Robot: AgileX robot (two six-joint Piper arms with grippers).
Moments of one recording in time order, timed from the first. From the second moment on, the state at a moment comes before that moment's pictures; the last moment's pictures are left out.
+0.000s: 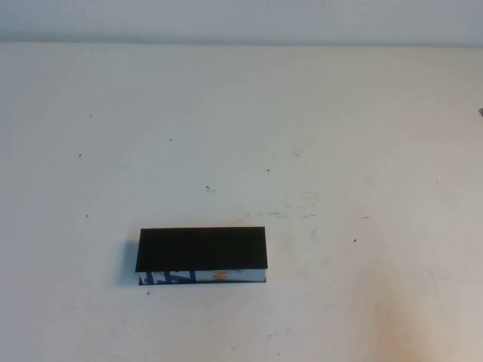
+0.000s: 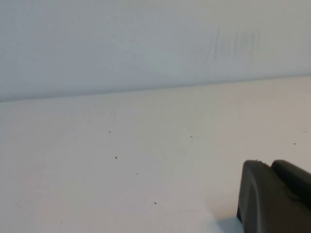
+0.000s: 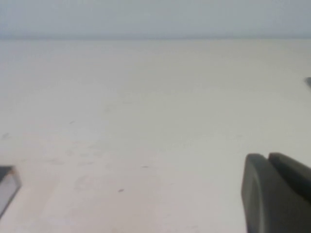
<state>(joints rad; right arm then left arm) 0.19 0.31 -0.14 0.02 0.09 0.08 -0.27 0.09 0.03 -1.19 0.01 1.20</state>
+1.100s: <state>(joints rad) -0.01 -0.01 0.03 0.14 0.35 0.06 -0.27 0.09 0.03 -1.19 0.01 1.20</state>
